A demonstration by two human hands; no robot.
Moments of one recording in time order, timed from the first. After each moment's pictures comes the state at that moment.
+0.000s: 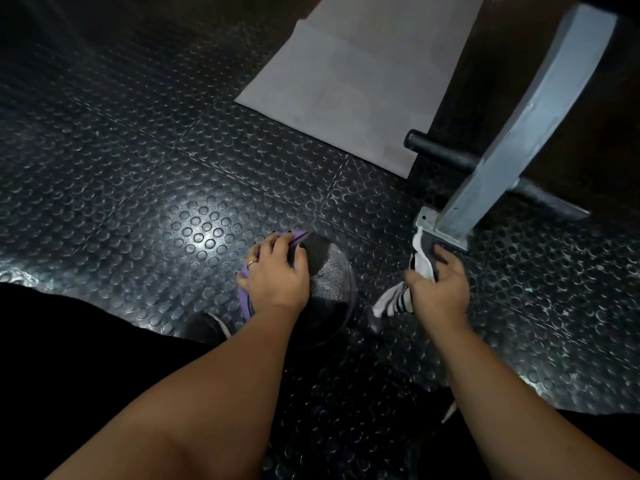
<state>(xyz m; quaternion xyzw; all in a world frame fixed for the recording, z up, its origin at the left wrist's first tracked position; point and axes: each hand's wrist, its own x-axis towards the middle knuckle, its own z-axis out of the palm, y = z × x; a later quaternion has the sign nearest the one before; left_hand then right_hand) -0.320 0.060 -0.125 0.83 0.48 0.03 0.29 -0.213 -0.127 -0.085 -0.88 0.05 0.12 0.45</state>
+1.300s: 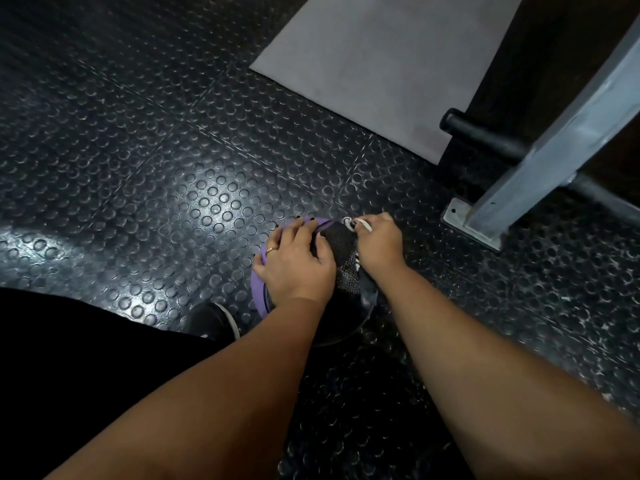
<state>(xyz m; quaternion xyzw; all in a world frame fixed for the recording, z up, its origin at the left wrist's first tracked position) -0.295 0.057 -0.128 0.81 0.51 0.06 0.28 -0.181 -0.003 -0.147 -0.90 -0.13 0.20 0.36</state>
